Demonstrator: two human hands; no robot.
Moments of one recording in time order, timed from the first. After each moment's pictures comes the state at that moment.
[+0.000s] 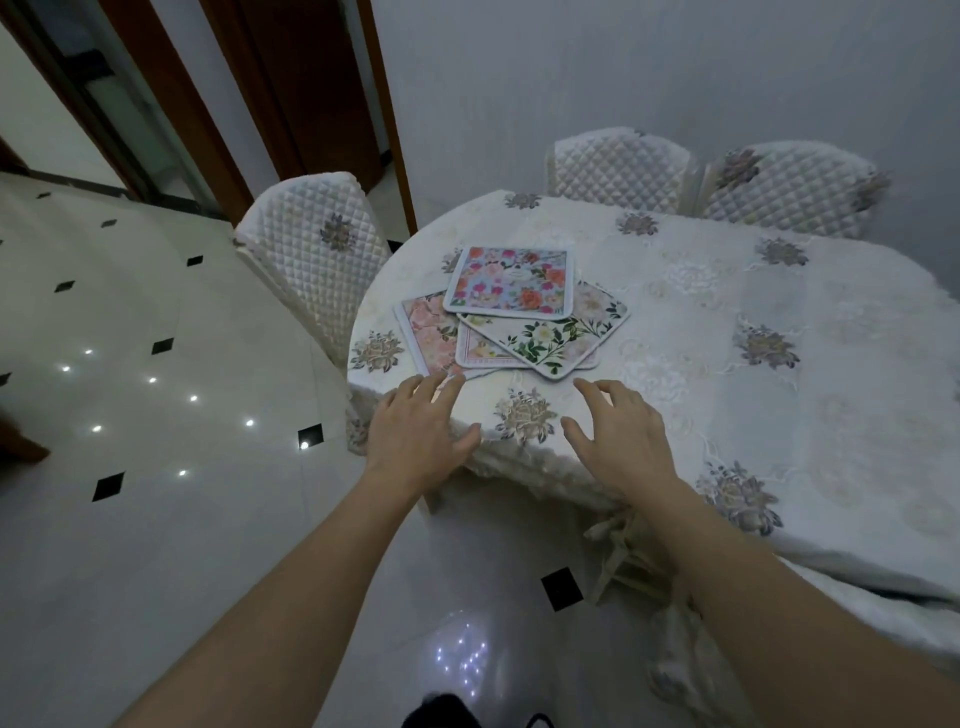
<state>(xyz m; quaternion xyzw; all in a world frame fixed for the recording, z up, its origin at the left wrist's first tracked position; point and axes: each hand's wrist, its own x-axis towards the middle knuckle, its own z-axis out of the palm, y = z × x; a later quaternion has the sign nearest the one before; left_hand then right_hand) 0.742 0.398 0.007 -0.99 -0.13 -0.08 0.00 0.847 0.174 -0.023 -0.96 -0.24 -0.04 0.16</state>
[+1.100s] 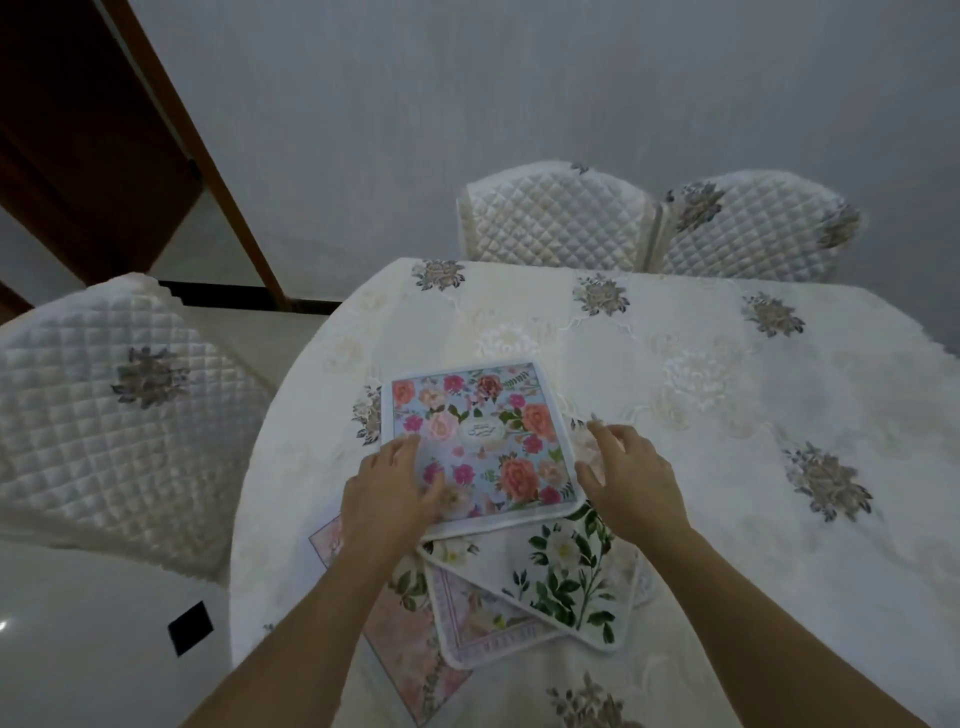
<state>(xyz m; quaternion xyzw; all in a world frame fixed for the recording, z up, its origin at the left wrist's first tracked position) 1.173 0.624 -0.086 -0.98 -0.10 0.03 -0.15 1.210 0.342 -0.069 -0.99 -0.05 0.04 0.13</state>
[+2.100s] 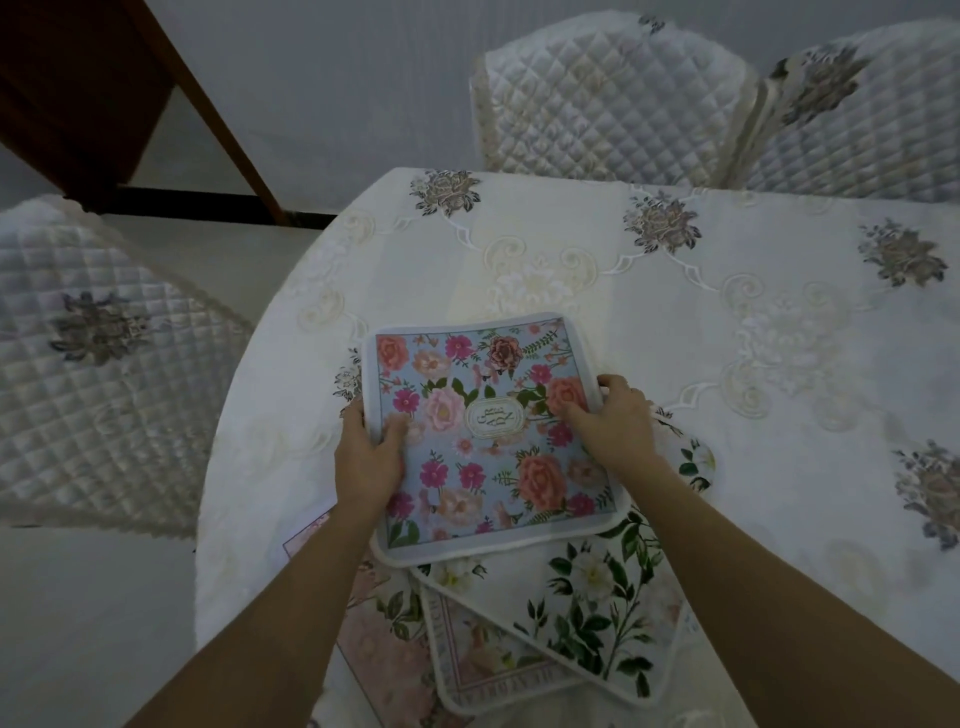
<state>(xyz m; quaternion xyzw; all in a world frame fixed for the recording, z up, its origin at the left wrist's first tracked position) 1.258 0.644 -0.168 -0.80 -0.33 -0.01 -0.51 1.336 0.386 -0.159 -0.91 0.12 0.17 0.36</state>
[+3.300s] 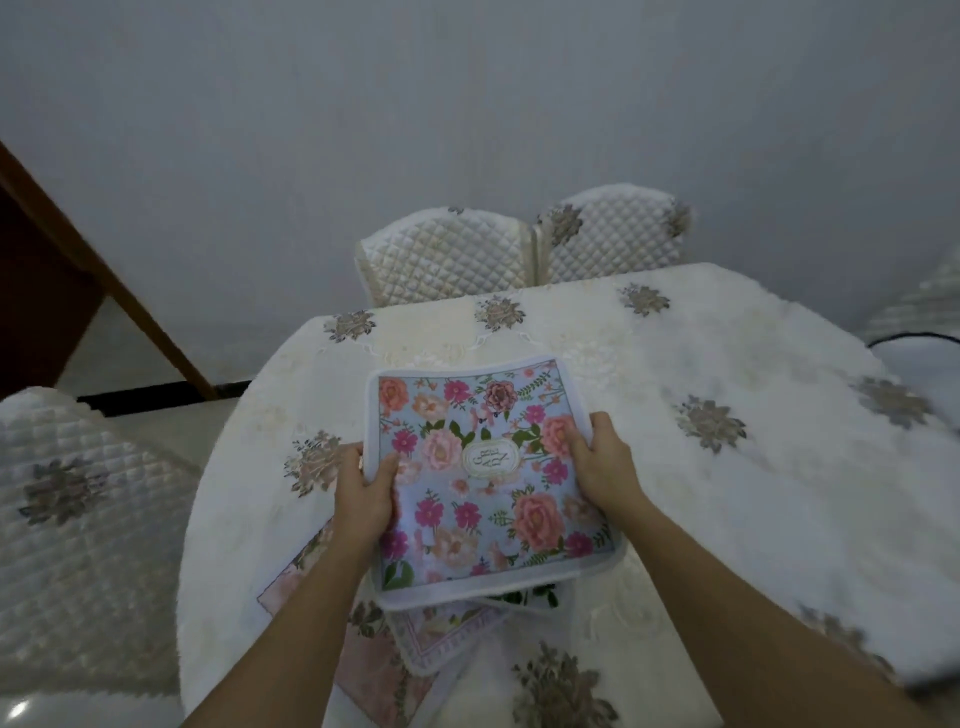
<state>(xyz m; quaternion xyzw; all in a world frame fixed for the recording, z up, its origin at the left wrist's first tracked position) 1.174 0.562 -0.043 -0.77 -0.16 -0.02 -0.62 1.174 0.292 -0.029 -0.87 0.15 0.00 0.48</state>
